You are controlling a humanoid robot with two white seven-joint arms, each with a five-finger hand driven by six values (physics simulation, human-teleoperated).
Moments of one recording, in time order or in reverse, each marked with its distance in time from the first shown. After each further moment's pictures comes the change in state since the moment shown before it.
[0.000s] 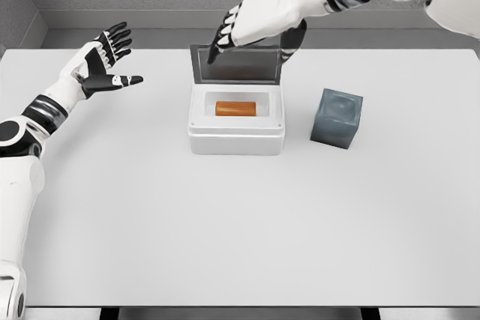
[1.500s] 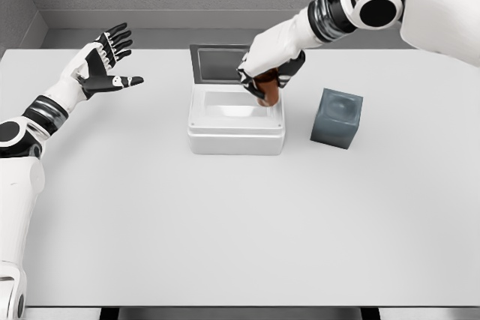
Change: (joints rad) left arm 0.005 0.001 -0.002 -0.002 0.001 0.000 0.000; right arm 0.008 0.109 0.196 0.157 0.032 0.000 0.000
